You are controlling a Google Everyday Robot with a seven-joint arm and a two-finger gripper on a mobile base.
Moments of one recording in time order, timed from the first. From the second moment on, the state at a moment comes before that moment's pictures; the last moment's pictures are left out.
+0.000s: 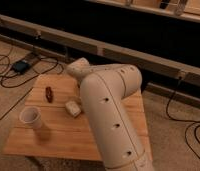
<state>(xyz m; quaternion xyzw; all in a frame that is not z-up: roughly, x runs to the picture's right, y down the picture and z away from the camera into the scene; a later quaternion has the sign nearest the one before) -0.013 0.109 0.894 -0.36 0.37 0.34 0.79</state>
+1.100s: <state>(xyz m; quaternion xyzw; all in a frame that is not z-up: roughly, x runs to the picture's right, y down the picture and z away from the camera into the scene) -0.034 0.117 0.905 -0.36 0.37 0.31 0.80</state>
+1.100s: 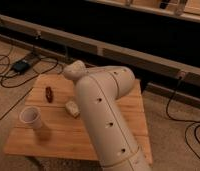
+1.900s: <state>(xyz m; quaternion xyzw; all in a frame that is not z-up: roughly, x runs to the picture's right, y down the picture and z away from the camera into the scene) -0.027 0.104 0.896 -0.36 0.33 0.35 0.80</state>
